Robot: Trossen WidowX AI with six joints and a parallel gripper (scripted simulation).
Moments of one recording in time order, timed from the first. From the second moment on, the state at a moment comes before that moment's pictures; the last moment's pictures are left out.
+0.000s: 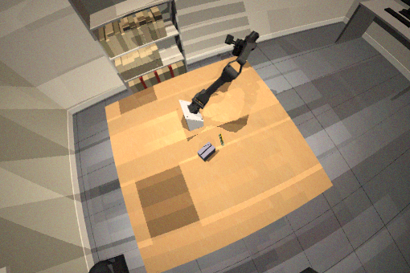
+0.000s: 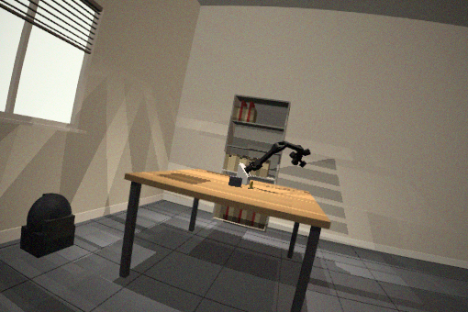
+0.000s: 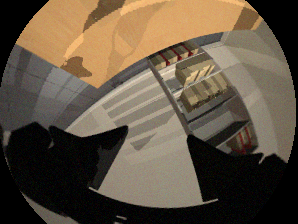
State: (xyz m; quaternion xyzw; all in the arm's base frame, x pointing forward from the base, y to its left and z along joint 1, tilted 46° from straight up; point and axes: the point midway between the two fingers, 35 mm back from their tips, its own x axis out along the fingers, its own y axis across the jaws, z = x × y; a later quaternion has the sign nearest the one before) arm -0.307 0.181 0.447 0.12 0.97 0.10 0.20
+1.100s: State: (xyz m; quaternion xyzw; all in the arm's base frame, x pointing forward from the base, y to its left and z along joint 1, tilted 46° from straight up) arm 0.062 0.331 0.256 0.25 0.77 0.21 0.54
